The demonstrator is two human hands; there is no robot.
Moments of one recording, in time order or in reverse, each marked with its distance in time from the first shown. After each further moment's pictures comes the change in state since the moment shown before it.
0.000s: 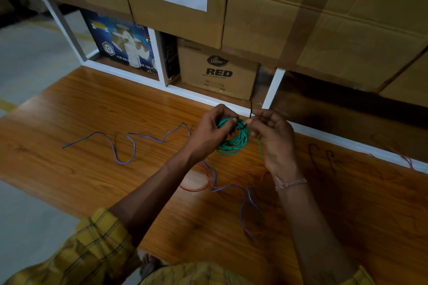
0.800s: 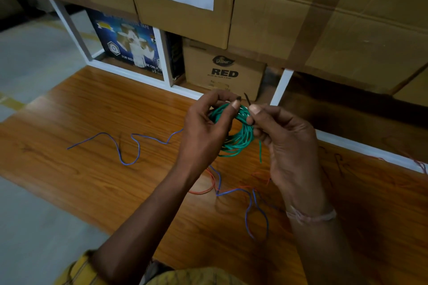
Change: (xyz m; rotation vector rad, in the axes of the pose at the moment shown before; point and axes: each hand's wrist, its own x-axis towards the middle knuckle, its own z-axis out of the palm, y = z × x) left_hand -0.032 0.062 -0.006 -0.036 0.298 0.195; right_hand -0.065 -0.069 0.036 0.099 -0.053 -0.066
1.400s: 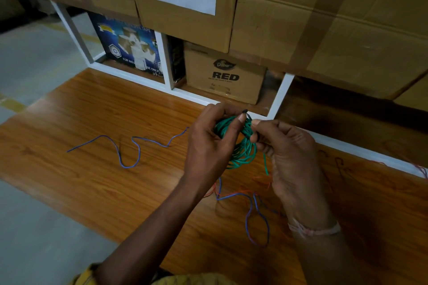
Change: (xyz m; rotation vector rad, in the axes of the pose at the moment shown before) left_hand -0.016 -0.004 0.008 0.093 0.061 0.103; right_hand -0.008 -0.005 0.003 -0.104 0.038 0.059
